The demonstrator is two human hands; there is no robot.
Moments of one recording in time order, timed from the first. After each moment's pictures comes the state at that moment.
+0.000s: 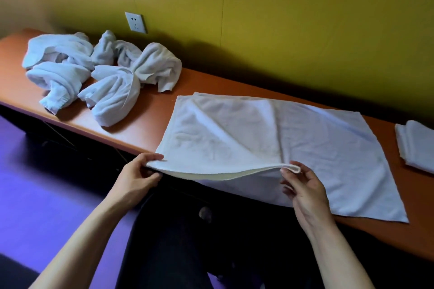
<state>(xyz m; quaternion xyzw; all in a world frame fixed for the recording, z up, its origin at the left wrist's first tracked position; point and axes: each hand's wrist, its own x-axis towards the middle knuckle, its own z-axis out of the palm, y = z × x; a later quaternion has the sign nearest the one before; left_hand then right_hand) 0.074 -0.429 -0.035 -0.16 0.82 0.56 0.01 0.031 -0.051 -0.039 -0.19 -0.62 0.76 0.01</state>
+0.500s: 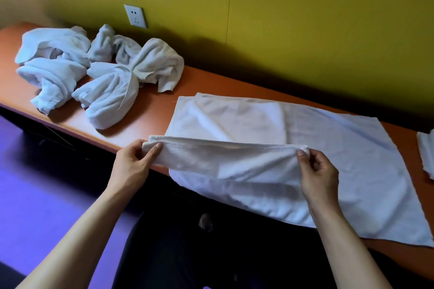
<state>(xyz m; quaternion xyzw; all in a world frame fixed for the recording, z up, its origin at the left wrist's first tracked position) 0.014 -0.435 -0.040 -0.17 0.84 0.50 -0.14 -0.038 -0.051 -0.048 -0.14 -0.80 0.57 0.14</state>
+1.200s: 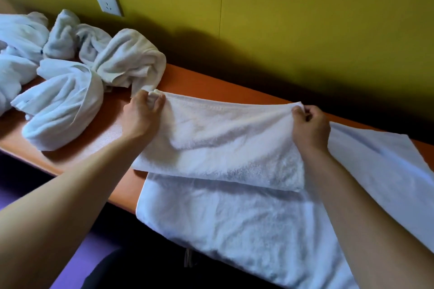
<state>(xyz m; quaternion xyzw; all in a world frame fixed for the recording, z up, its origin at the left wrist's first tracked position) -0.210 -0.427 -0.077 -0.25 0.90 0.32 -0.18 -0.254 -0.070 -0.073 -0.14 -0.87 0.45 0.15</state>
